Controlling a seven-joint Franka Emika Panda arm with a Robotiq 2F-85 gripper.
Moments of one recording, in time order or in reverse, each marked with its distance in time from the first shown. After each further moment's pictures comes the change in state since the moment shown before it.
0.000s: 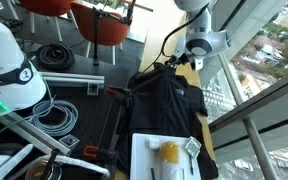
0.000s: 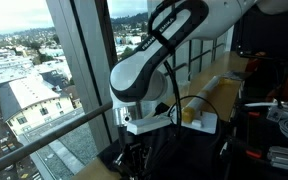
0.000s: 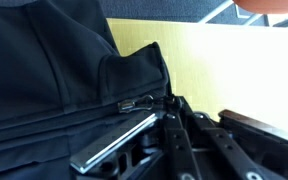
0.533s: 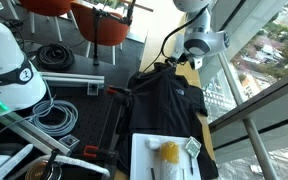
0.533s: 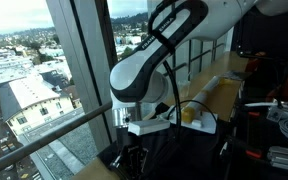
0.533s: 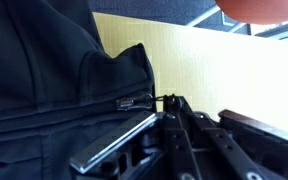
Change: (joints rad) arm -0.022 0.006 0.043 -0.012 0.026 0.042 -0.099
